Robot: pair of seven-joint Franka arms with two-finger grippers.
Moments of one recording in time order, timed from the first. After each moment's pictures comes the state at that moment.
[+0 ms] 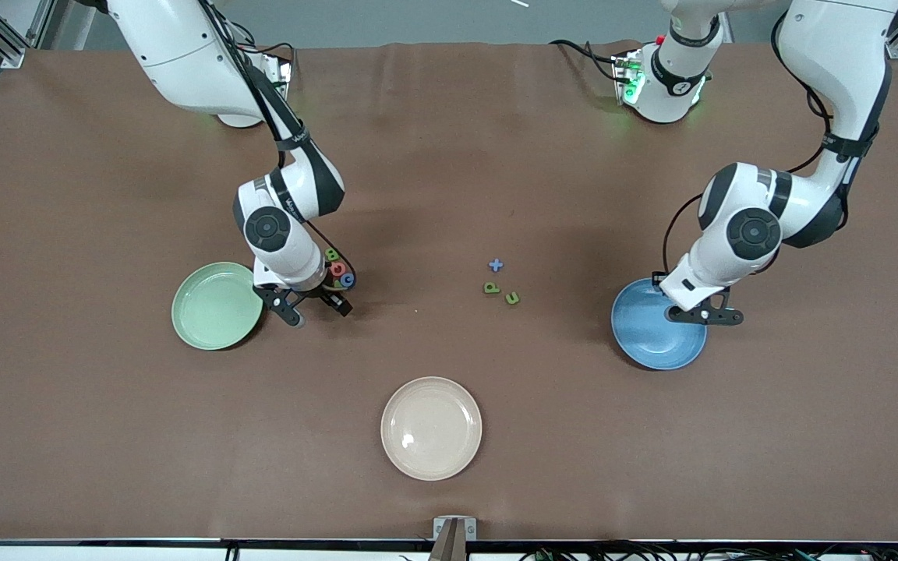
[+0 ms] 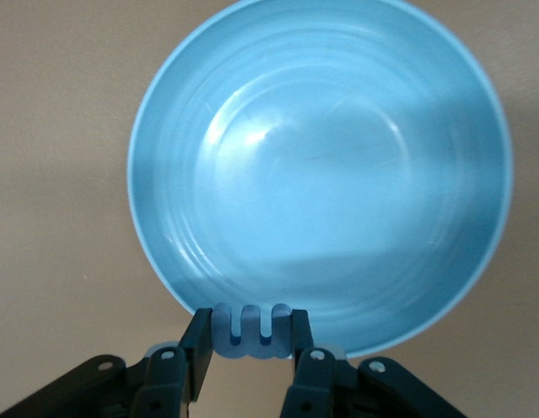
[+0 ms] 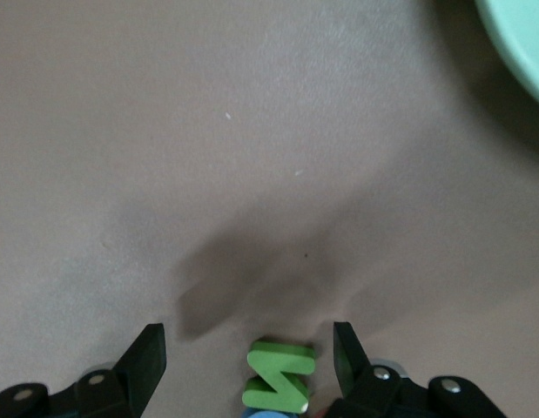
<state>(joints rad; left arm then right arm) 0.14 0.34 -0.29 -2.16 0.27 2.39 -0.22 0.47 0.51 -0.01 -2.08 0.05 2.61 1.14</state>
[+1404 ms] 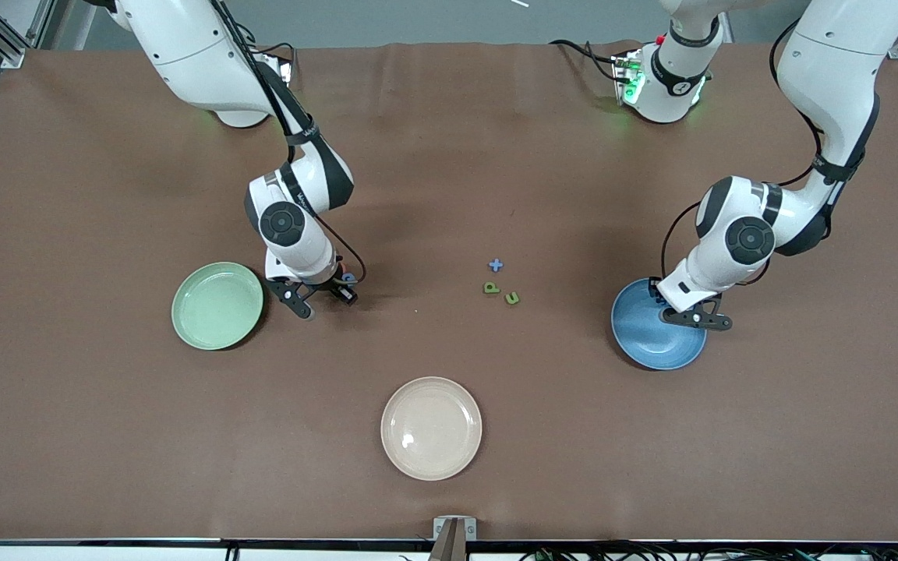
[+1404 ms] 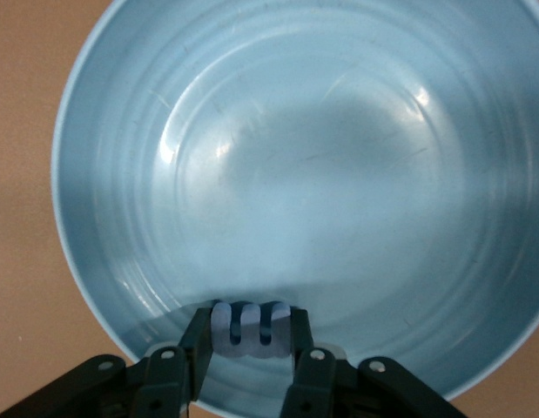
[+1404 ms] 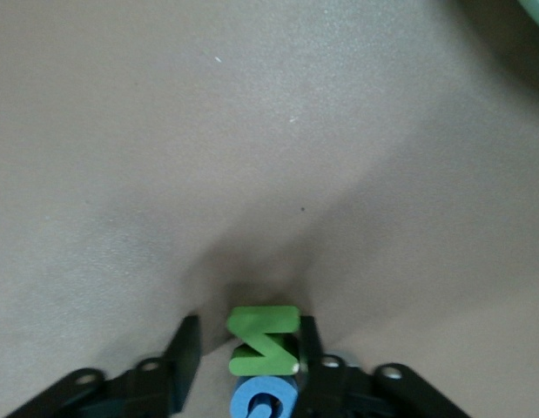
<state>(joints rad) 0.17 0.44 -0.29 -2.19 0.30 2.54 -0.17 0.50 0.51 -0.01 -2.09 0.05 2.60 1.18</state>
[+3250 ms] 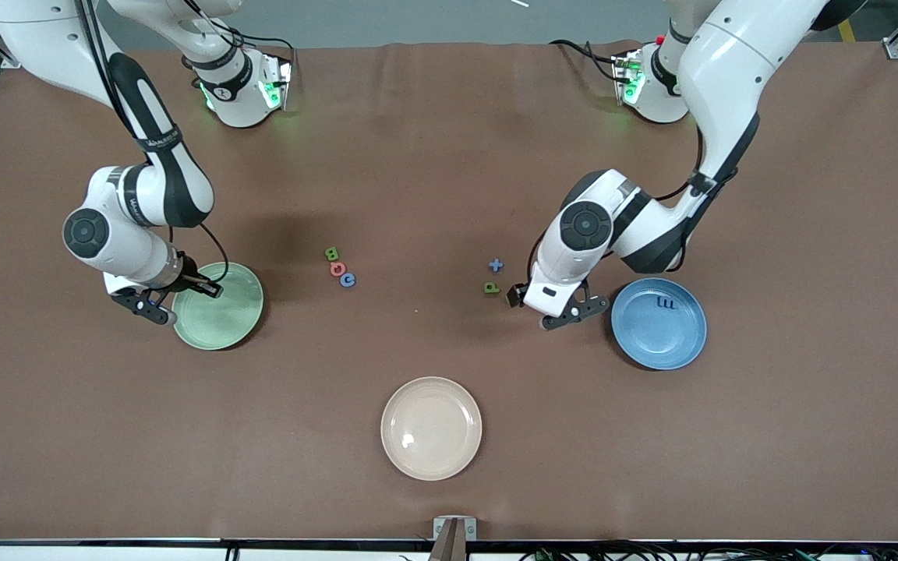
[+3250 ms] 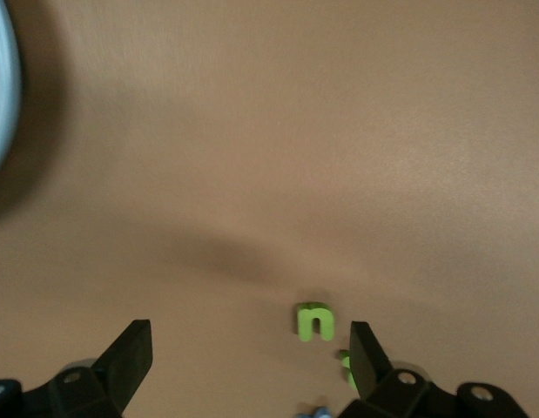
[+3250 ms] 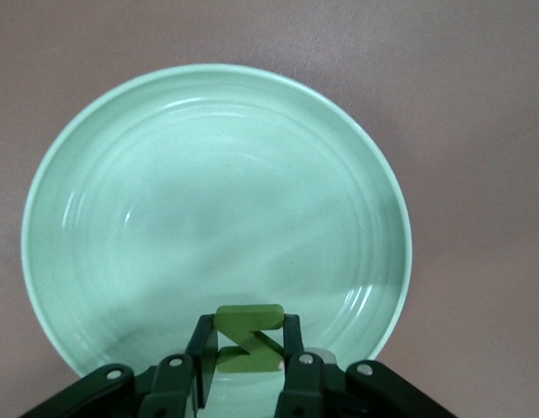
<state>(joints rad) -0.12 0.61 -0.50 -1.80 0.31 2.31 -1.16 0.05 0.31 -0.03 -2.26 0.05 2.47 0.44</state>
